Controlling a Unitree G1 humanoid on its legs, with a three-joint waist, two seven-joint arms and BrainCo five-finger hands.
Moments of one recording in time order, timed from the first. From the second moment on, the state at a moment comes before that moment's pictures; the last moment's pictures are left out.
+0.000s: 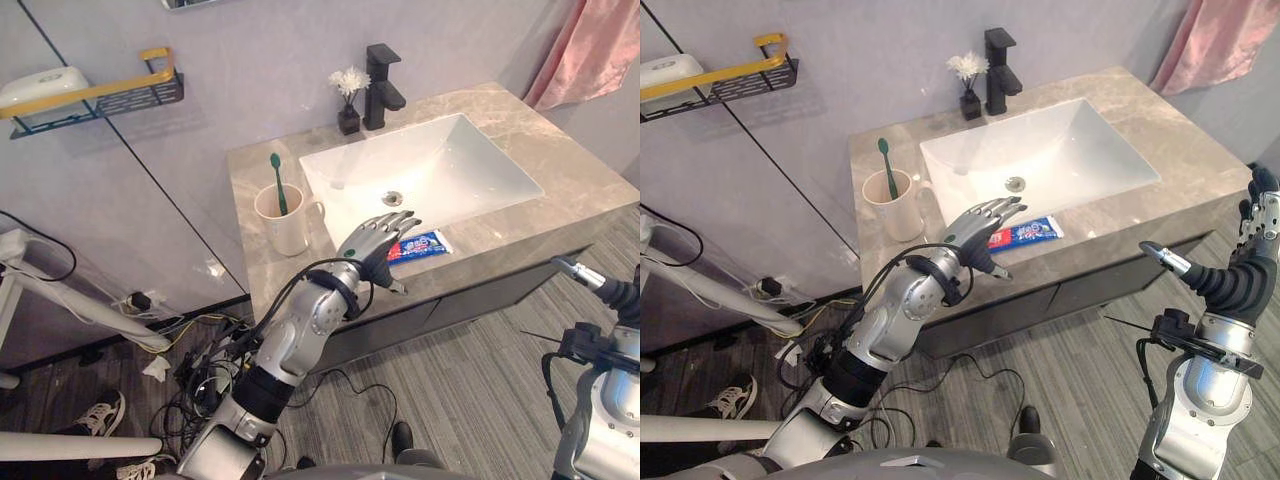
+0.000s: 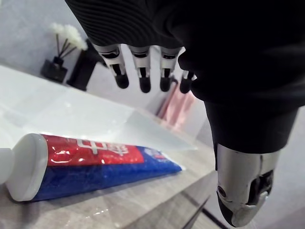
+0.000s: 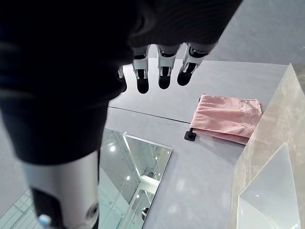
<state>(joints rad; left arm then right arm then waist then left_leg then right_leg) -0.37 0.00 -0.42 -0.02 0.95 -0.05 -0.21 0.13 -0.06 -0.55 -0.55 -0.06 -0.14 0.00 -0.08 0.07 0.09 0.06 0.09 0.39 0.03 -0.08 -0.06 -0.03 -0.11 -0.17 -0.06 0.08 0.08</state>
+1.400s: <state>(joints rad) -0.44 0.01 -0.35 0.21 0.95 0.03 -0.22 0.10 -0.06 -0.59 -0.56 -0.06 -0.10 0.00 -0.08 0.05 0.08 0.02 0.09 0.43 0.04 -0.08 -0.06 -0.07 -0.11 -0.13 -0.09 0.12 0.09</state>
